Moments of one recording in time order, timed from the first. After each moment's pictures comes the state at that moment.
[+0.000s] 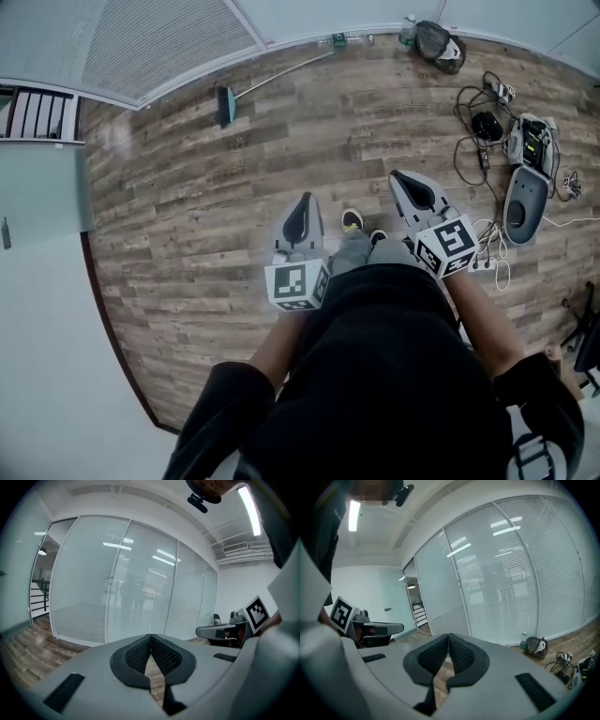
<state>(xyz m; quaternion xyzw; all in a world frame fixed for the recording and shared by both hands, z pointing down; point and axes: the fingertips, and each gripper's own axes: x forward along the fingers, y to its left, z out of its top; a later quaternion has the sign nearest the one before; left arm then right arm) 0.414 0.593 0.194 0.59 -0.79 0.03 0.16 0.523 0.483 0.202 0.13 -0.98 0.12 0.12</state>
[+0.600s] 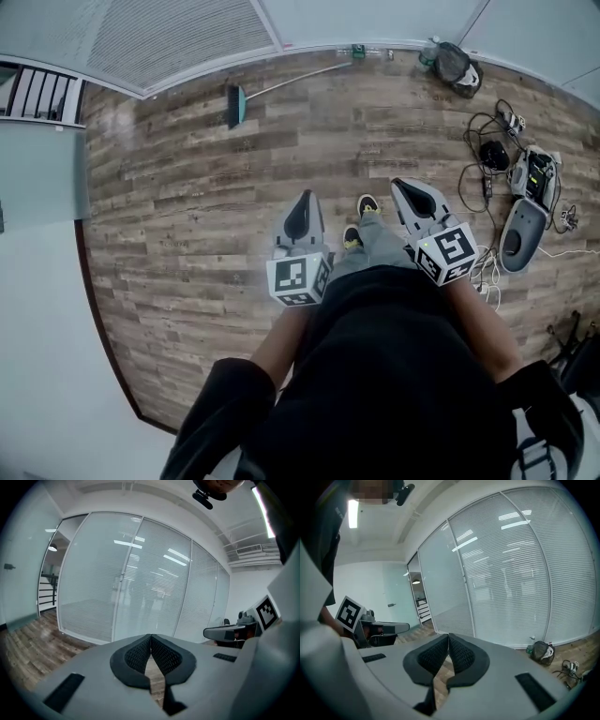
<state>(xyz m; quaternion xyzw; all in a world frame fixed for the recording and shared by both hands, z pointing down) 0.323 0.554 0.202 0.55 -0.82 0.01 0.19 0.437 0.446 0.198 0.09 -0.98 0.11 0.14</state>
